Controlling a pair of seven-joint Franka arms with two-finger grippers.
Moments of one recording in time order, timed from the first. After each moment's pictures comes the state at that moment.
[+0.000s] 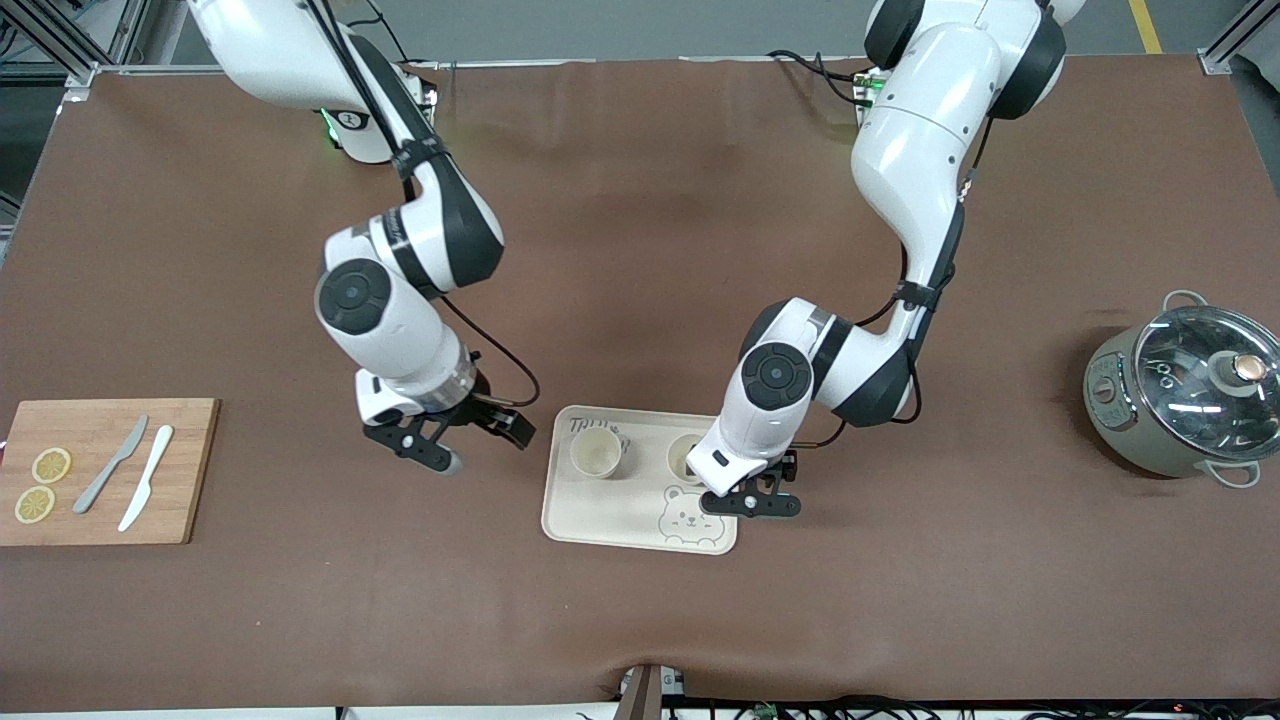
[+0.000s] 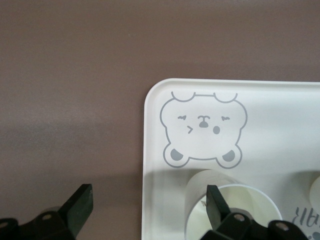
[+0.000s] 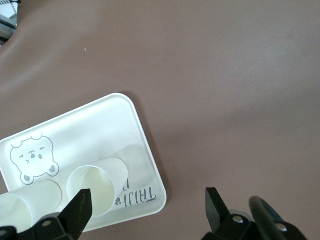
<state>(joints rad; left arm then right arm) -0.52 0.93 -0.02 -1.13 0.09 2.20 -0.51 0.52 0.54 -0.08 -1.57 0.14 2.28 0.81</state>
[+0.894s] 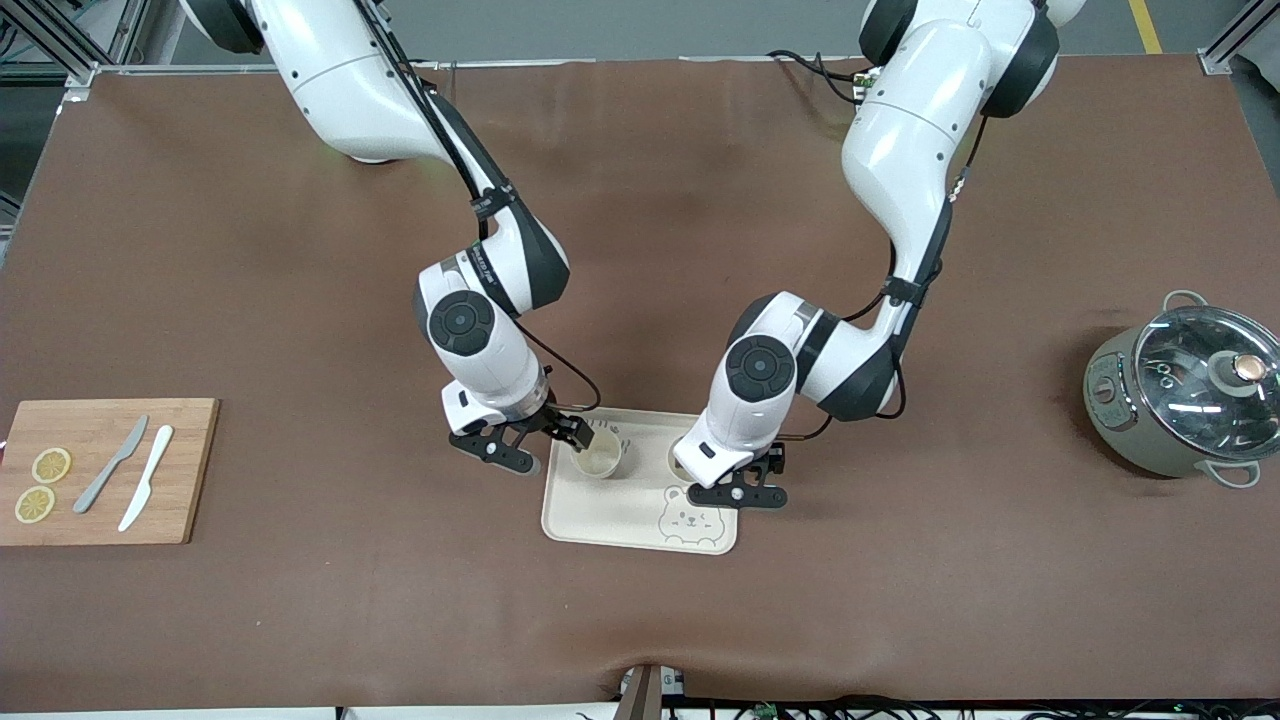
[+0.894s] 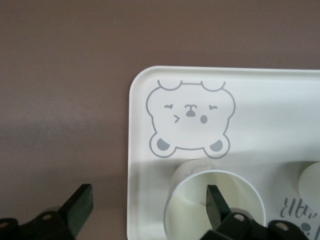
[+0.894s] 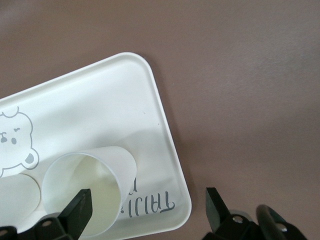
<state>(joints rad) -0.55 0.93 -0.02 -1.14 0.09 2.19 -0.54 0.61 0.70 -0.09 -1.54 0.14 2.41 0.84</state>
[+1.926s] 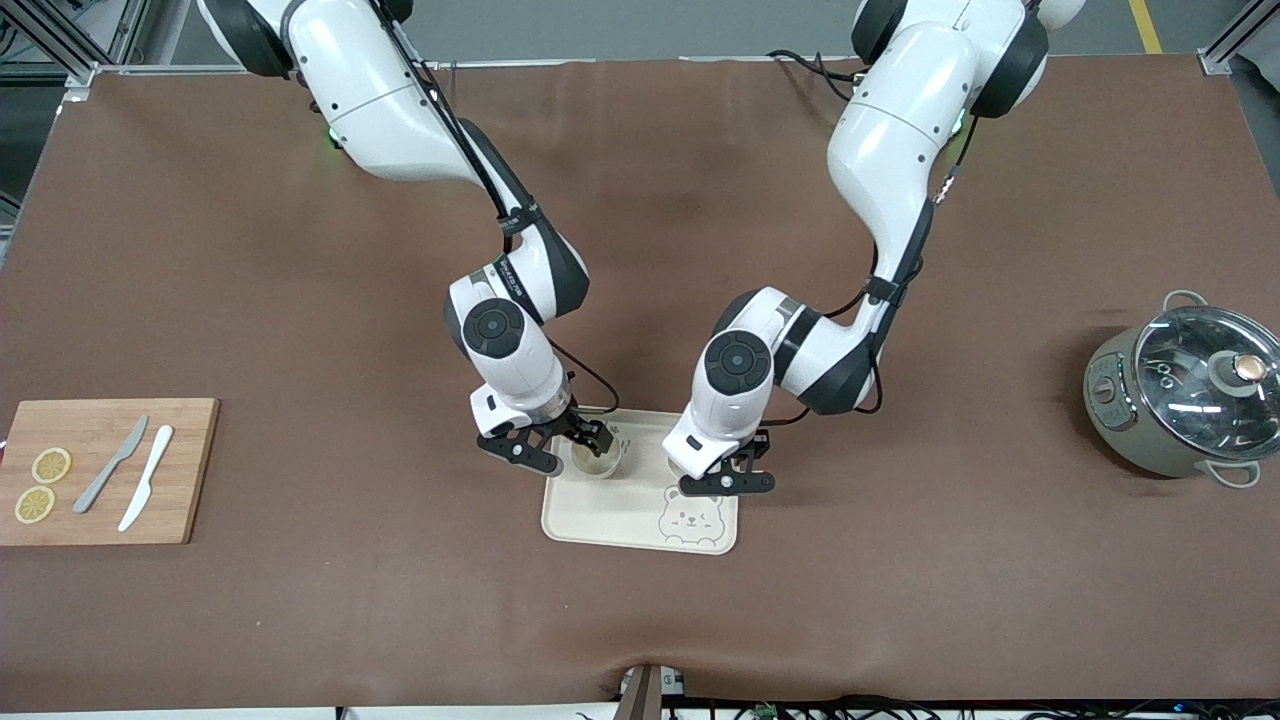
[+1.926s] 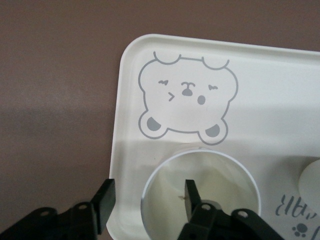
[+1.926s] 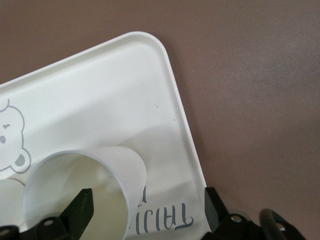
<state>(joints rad) -0.58 0.94 -0.02 -1.16 0.09 2.19 -0.66 0.64 0.78 -0.09 -1.52 0.14 2.50 0.86</state>
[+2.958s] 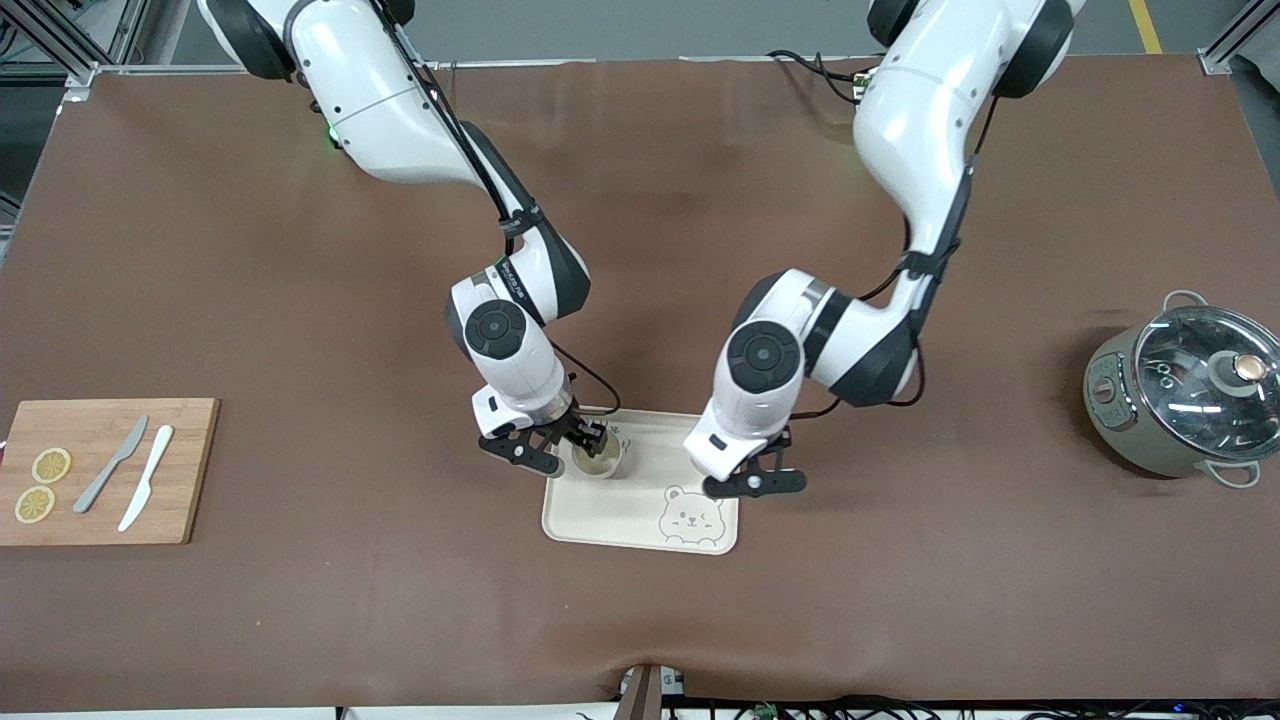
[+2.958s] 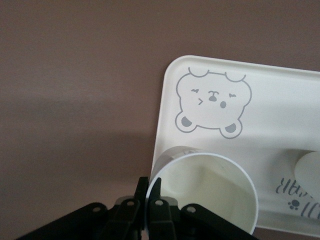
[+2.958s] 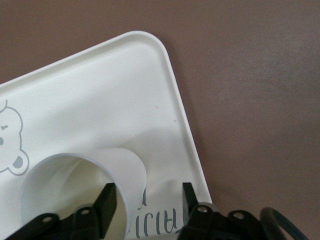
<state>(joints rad) -0.53 0.81 -0.02 -1.13 0.08 1.96 -0.61 0.64 0.79 -0.09 -1.51 0.14 2.52 0.86</state>
